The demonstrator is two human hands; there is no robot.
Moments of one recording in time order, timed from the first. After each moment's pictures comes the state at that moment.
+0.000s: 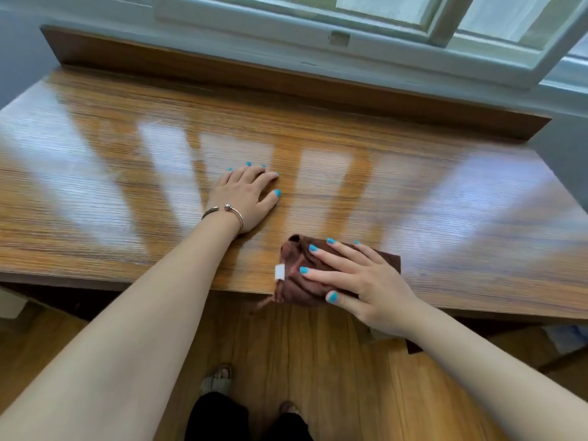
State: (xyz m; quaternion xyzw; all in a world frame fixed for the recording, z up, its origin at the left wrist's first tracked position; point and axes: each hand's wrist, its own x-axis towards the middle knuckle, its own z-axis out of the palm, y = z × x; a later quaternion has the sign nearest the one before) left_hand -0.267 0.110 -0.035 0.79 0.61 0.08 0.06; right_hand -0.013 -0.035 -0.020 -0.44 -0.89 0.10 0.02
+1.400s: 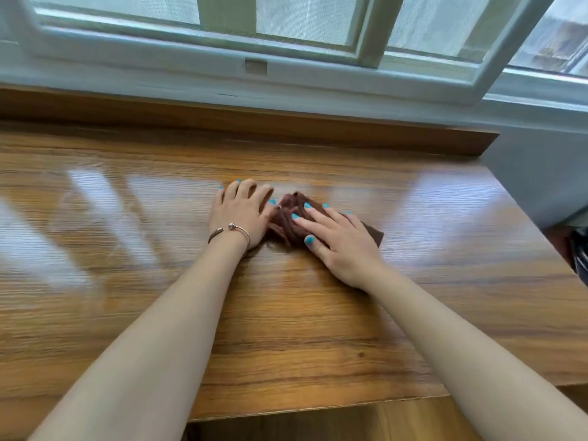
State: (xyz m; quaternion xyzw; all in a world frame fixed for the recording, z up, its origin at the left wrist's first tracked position) left_hand -0.114 0.211 -0.042 0.76 0.63 0.12 0.04; right_hand 0.083 0.129 -0.018 -0.60 -0.79 0.08 0.02
